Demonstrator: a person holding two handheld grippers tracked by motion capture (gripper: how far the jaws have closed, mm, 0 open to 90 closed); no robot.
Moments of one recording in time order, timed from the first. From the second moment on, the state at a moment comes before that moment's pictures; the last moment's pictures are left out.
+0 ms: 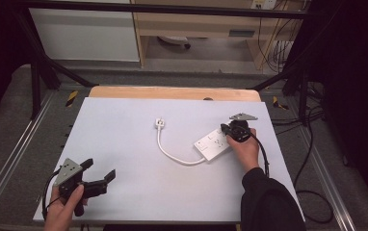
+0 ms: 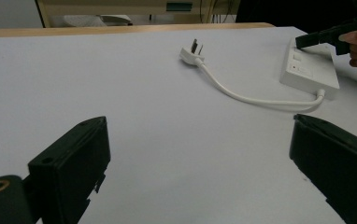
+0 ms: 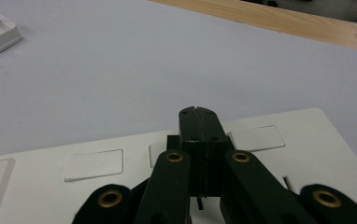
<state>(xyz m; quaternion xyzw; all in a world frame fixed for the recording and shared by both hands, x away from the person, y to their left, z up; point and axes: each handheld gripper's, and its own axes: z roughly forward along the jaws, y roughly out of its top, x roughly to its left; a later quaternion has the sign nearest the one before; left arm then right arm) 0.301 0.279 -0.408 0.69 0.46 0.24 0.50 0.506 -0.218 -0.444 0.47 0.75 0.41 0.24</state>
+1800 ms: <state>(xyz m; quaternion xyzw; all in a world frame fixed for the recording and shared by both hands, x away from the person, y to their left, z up) 0.301 0.280 -0.408 0.69 0.46 0.24 0.50 0.498 -0.216 -0.409 0.50 0.70 0.44 0.24</state>
